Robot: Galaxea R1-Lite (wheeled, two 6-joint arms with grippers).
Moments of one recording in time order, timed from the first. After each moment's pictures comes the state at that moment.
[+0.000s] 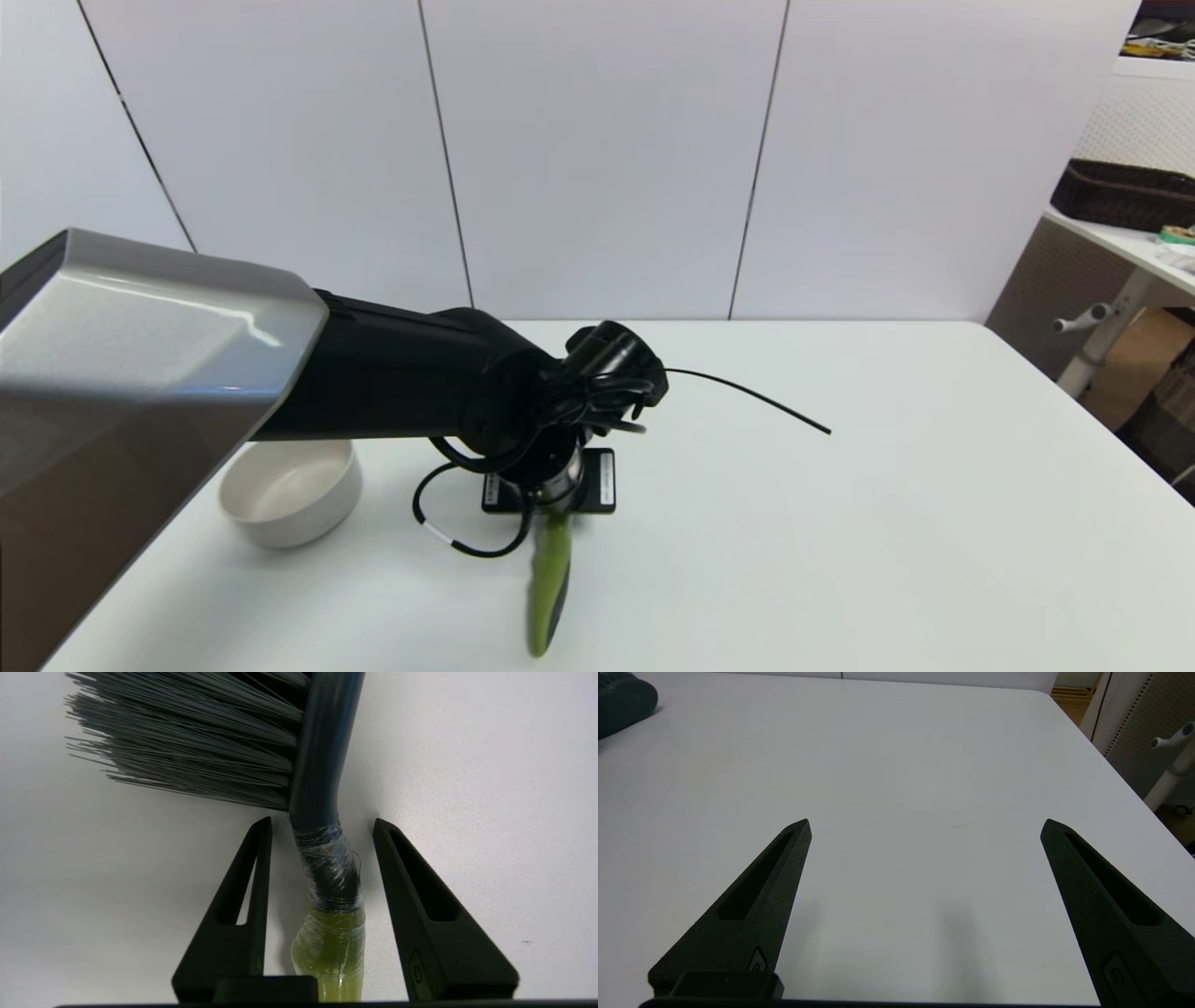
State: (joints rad) left arm -0.82 2.11 -1.54 0.59 0.31 -0.69; right arm 0.00 0.00 0.00 0.01 0.02 -0.05
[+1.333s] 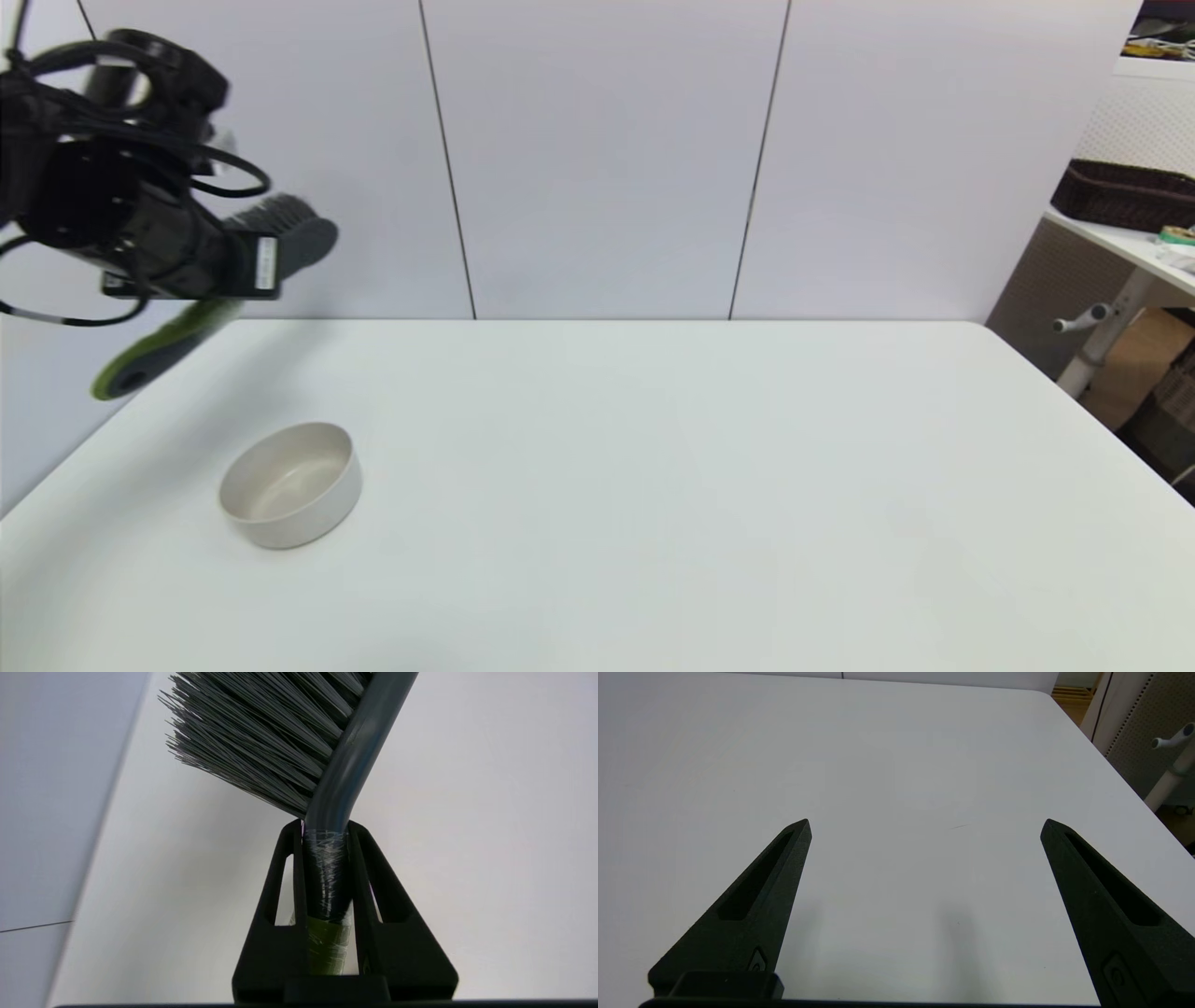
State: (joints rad) left arm -0.14 1.71 -1.62 0.62 0.40 -0.10; right arm 0.00 0.00 0.00 0.01 0.02 -0.05
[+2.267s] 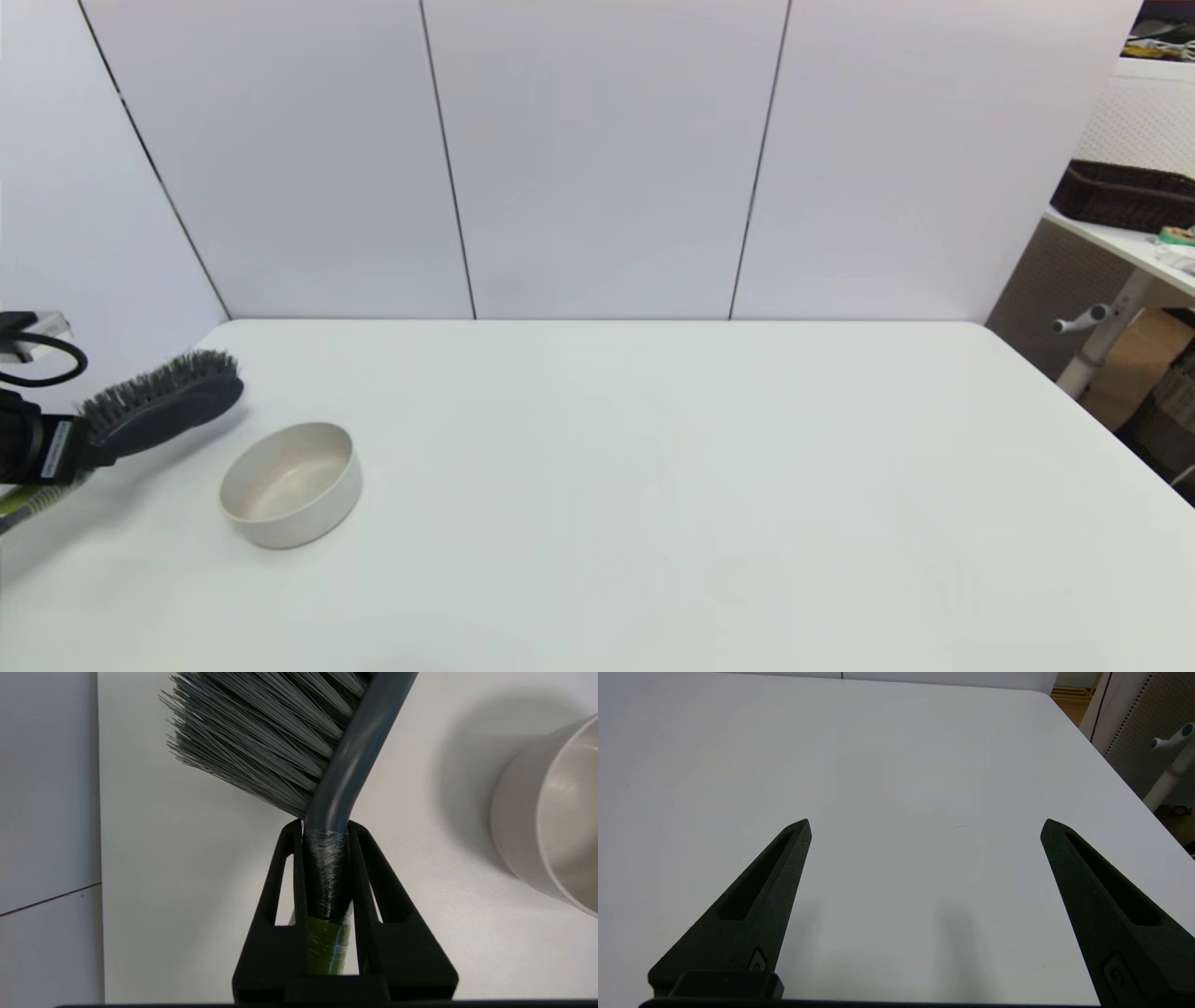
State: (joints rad) left arm 0.50 1.61 -1.02 0.32 -0.26 0.43; right arm 0.00 0.00 0.00 0.01 0.02 -0.05
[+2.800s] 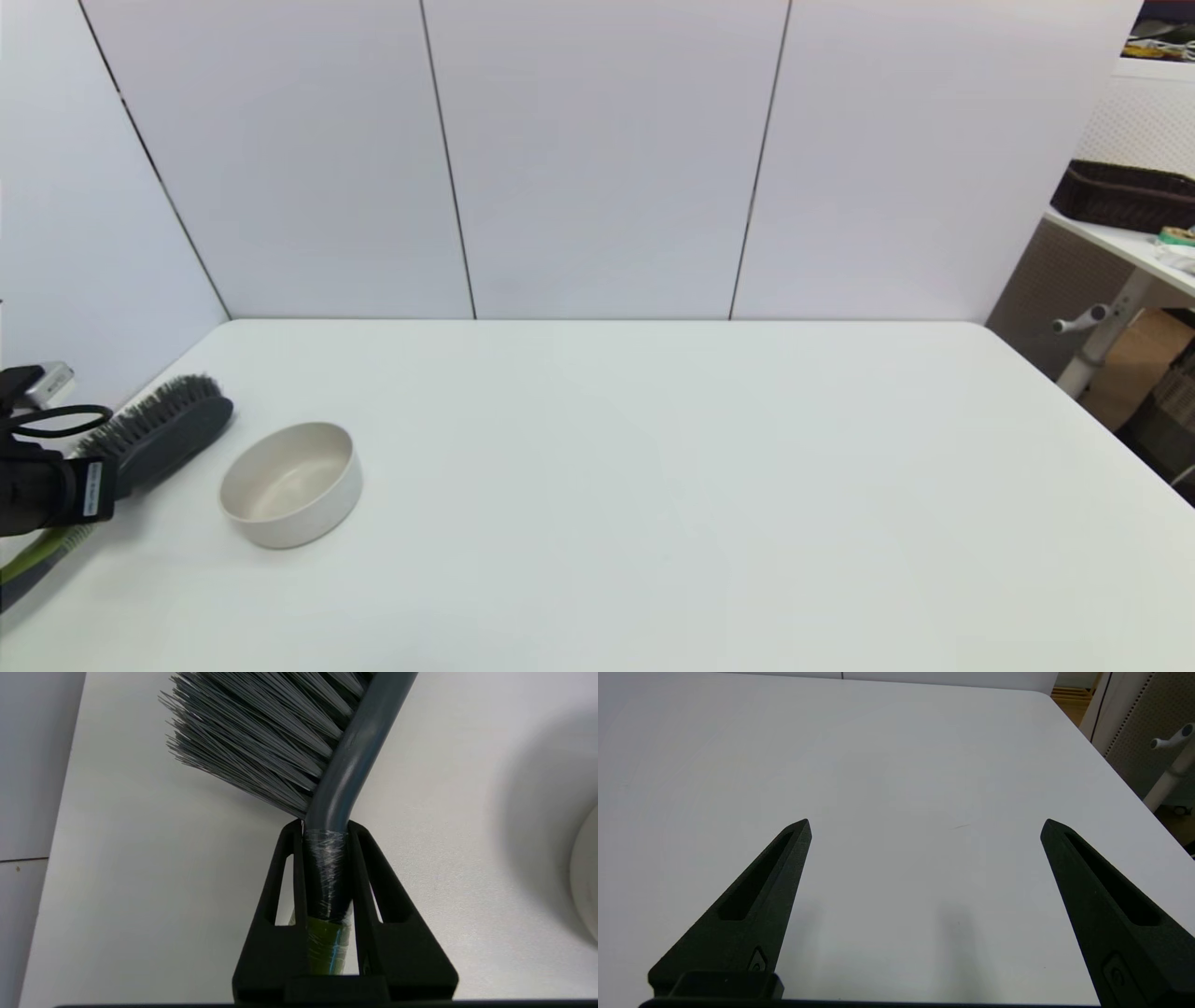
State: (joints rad) left arm 0.47 1.61 -0.73 -0.07 -0.18 0.24; right arm 0.00 0.00 0.00 0.01 0.02 -0.05
